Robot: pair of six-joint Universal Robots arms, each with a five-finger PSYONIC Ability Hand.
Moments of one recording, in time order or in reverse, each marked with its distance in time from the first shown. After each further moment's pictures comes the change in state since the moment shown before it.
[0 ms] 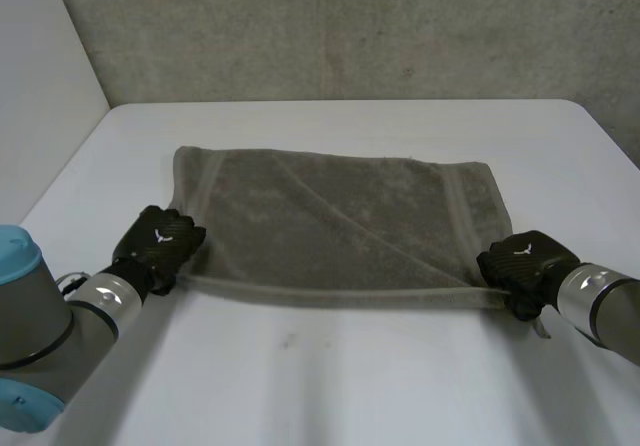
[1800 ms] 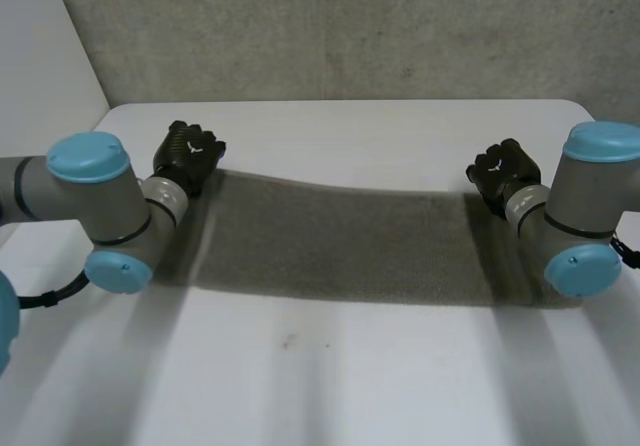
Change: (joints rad) left arm -0.150 -0.447 0.821 -0.176 -0.216 0.033; right arm 0.108 0.484 -0.631 -0.244 0.204 -0.237; left_hand 0.078 0.100 0.103 0.126 0.129; right_hand -0.617 -0.681 -0.663 -0.666 -0.629
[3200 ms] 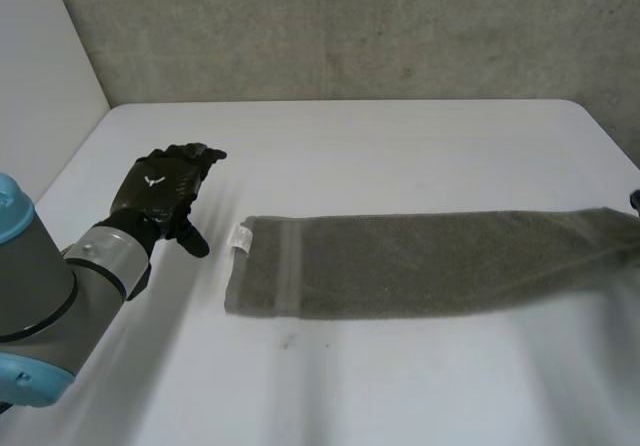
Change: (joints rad) left arm 0.007 0.593 -0.675 0.030 0.046 -0.608; right arm -0.389 -0.463 0.539 -0.024 0.016 0.039; left_hand -0.644 -0.673 -0.672 -0.695 -0.663; right_hand 0.602 0.680 0.656 0.661 0.613
